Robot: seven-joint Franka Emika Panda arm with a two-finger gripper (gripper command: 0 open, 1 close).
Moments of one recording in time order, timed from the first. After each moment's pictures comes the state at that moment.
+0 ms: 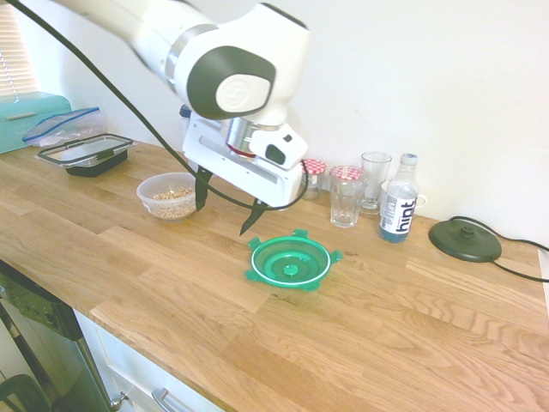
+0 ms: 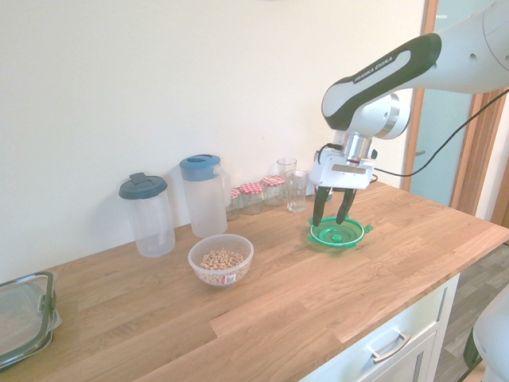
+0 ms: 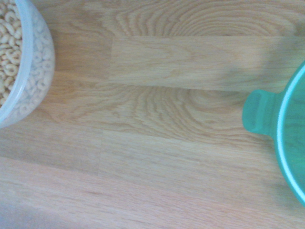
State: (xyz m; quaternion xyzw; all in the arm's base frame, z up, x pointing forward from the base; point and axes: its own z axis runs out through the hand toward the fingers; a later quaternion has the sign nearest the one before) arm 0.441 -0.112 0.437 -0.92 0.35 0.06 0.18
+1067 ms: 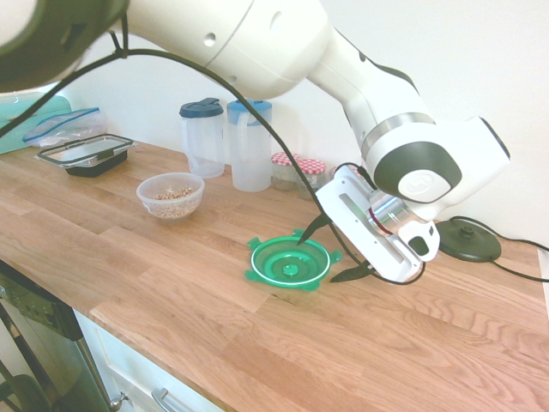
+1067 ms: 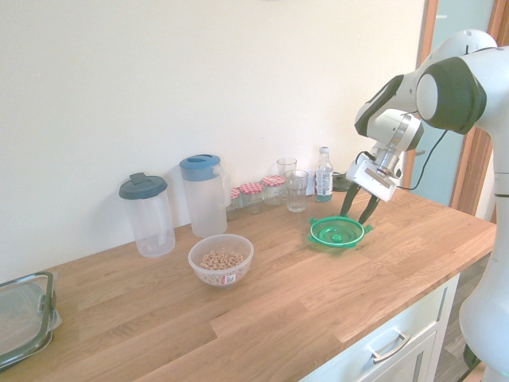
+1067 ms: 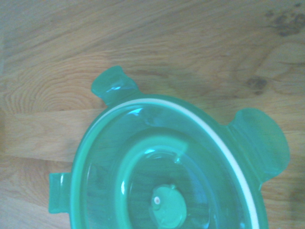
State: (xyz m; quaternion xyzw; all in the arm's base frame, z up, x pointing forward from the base) arm 0.507 -0.299 0.332 -0.86 0.40 0.14 0.28
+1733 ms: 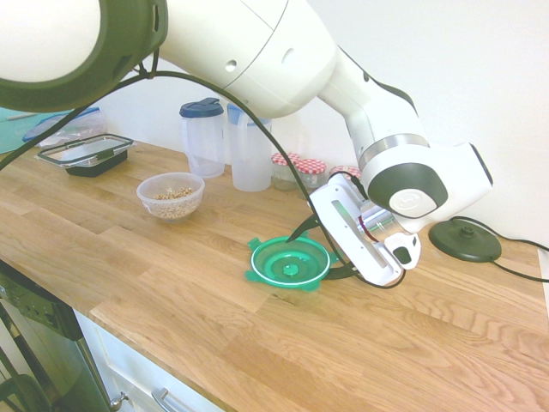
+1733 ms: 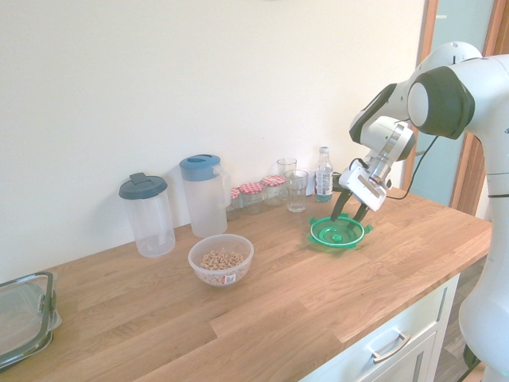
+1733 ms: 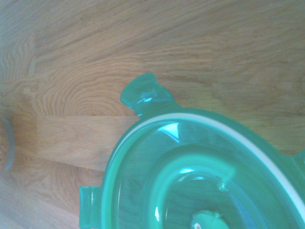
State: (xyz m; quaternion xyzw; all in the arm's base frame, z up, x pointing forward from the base) arm 0.516 -0.281 0.314 -0.85 0.38 0.15 0.33
